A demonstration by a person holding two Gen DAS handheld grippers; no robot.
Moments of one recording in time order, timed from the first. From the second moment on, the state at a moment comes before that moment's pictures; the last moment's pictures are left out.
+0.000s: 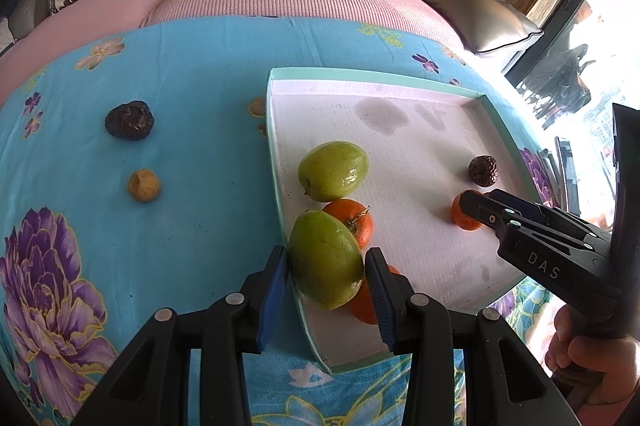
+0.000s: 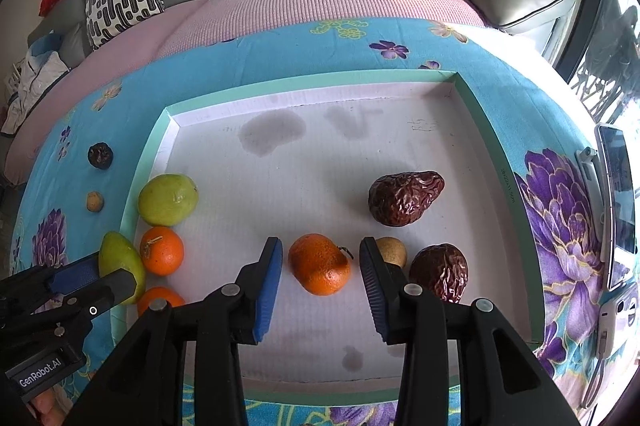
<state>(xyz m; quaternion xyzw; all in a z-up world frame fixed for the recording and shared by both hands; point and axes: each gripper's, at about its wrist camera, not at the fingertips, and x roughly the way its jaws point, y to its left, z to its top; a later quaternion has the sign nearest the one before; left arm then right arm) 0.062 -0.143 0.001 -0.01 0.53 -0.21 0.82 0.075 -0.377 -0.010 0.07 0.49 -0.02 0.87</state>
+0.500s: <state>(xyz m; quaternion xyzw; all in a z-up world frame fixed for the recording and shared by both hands) 0.058 -0.126 0.028 -0.03 0.50 -0.22 0.84 0.072 -0.384 0.007 0.08 0.47 -0.03 0.88</state>
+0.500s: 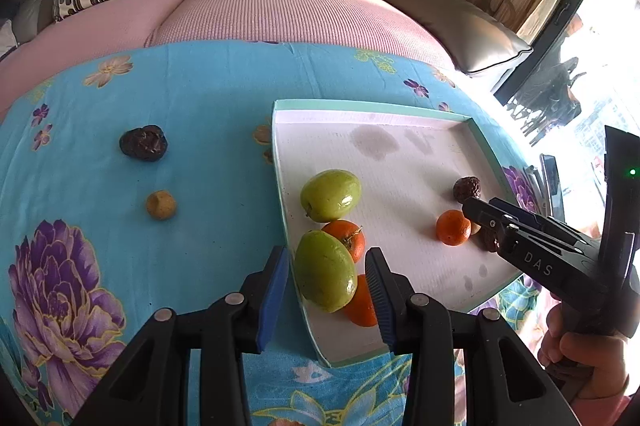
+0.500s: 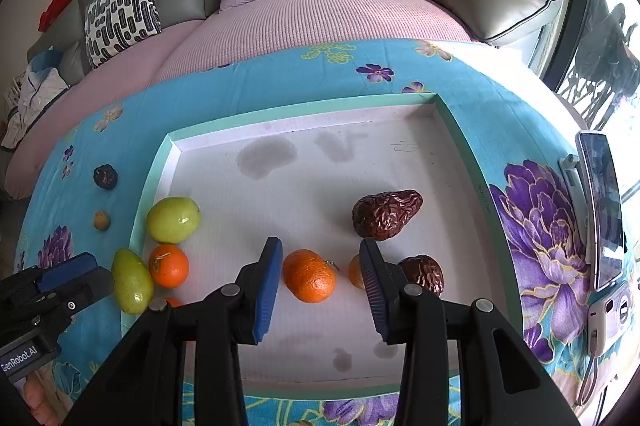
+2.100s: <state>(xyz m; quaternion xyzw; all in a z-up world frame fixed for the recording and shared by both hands) 0.100 -0.018 0.002 -0.05 0.50 0.03 0.87 0.077 -0.377 0.001 0.07 0.46 -0.02 0.89</state>
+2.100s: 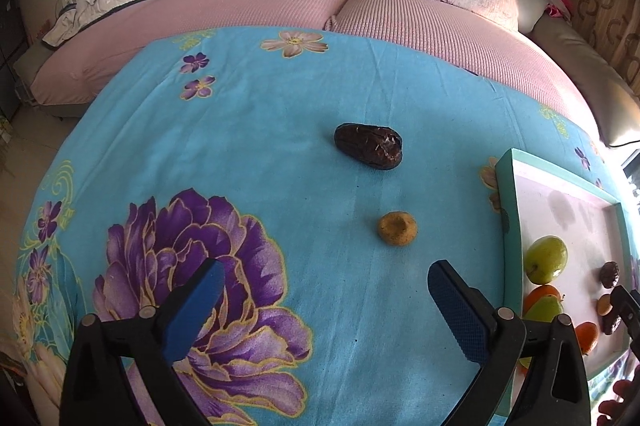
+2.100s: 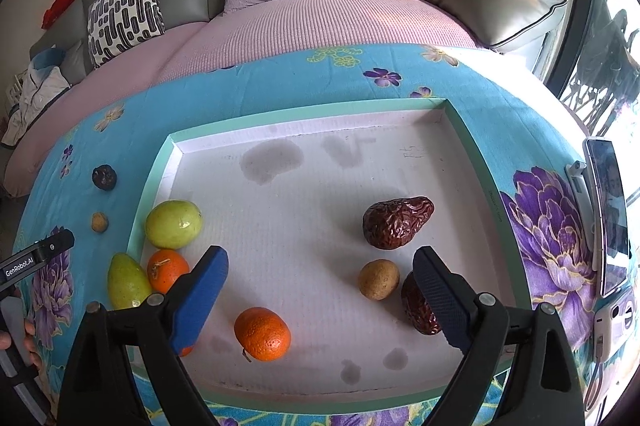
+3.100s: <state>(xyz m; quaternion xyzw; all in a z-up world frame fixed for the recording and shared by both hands) 0.099 0.028 0.026 -0.05 0.45 0.09 0.89 0.091 -0.265 0.022 0.01 0.42 0.10 0.90</state>
